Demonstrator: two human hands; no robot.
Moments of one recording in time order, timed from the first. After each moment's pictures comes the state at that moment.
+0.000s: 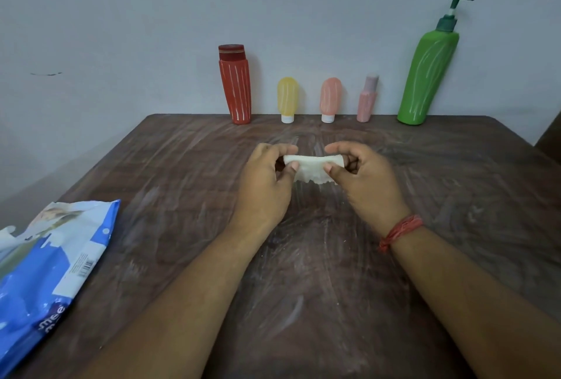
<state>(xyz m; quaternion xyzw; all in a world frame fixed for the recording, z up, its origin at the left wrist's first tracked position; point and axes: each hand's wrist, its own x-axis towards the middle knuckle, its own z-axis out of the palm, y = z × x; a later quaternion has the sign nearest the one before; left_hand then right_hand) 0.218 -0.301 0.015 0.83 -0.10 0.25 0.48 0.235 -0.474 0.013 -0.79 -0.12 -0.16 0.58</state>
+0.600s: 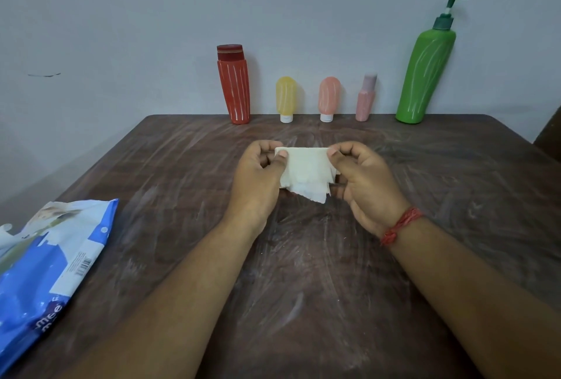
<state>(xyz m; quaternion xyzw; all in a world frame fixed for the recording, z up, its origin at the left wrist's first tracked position) 0.230 -0.299 0.010 0.68 0.02 0.14 0.72 0.233 -0.465 0.012 -0.62 -0.05 -0.03 0.78</state>
